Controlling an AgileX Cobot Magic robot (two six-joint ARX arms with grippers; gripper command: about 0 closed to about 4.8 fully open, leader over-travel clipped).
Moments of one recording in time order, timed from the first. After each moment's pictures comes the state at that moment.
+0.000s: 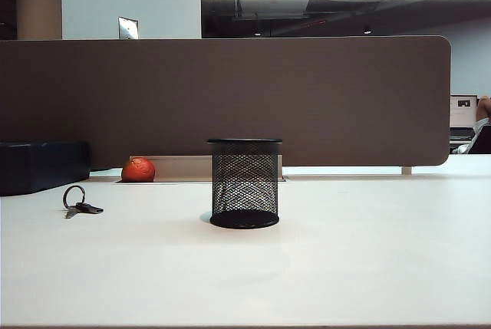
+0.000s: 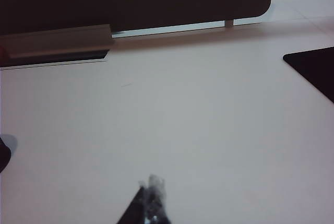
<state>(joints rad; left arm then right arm) -0.11 0.01 0.01 0.12 0.07 -0.02 0.04 0.00 0.07 -0.17 -0.05 0.13</state>
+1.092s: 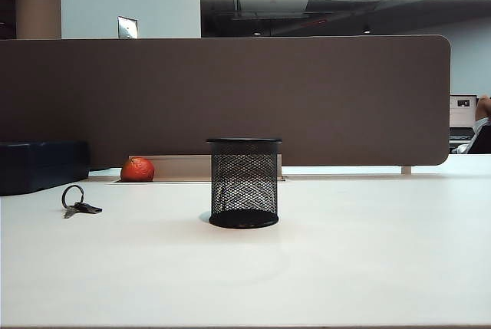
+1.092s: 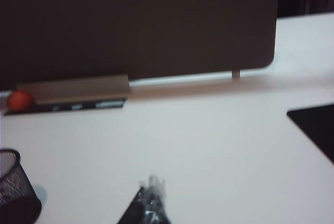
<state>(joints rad) -0.11 0.01 0.19 0.00 0.07 -0.01 0.04 0.01 0.24 -0.20 -0.07 0.14</state>
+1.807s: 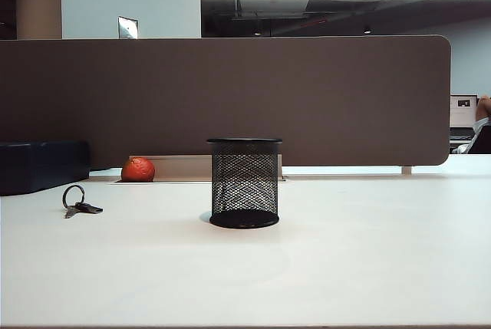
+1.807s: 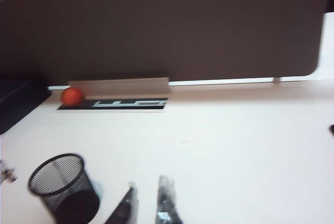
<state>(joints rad) -0.11 0.43 0.60 -0.21 0.27 0.03 0.04 0.25 0.58 -0.38 -0.23 0.16</state>
